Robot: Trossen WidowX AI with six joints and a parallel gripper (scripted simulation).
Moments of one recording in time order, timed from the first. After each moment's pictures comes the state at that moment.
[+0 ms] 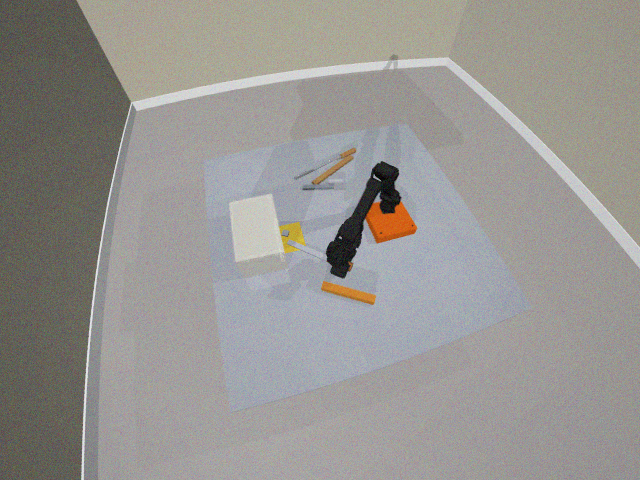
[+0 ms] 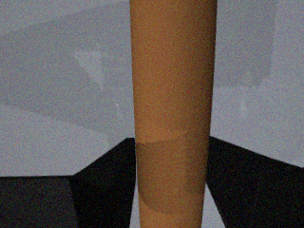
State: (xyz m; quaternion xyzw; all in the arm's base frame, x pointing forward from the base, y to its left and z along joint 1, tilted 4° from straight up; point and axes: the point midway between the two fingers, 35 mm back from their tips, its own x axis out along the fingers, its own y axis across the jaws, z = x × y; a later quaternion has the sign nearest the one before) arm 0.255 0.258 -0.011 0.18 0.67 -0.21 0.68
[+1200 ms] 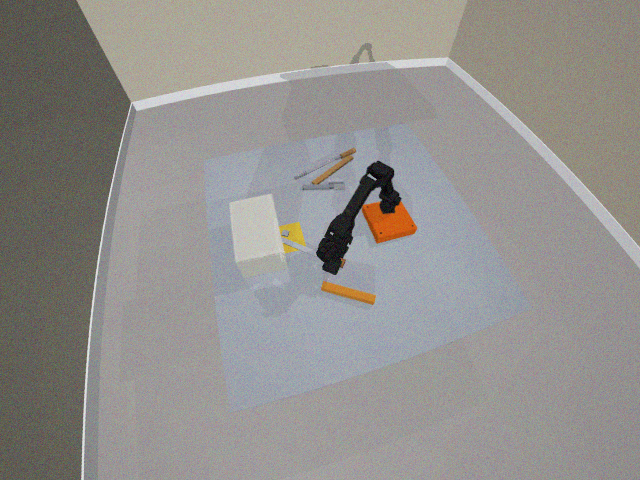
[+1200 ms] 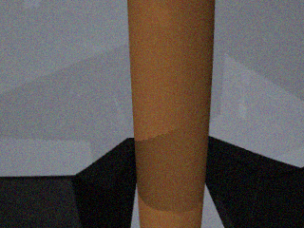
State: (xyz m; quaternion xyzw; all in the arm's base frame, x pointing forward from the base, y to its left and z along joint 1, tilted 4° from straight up) arm 0.284 0.237 -0.010 0.18 0.67 -0.21 0.69
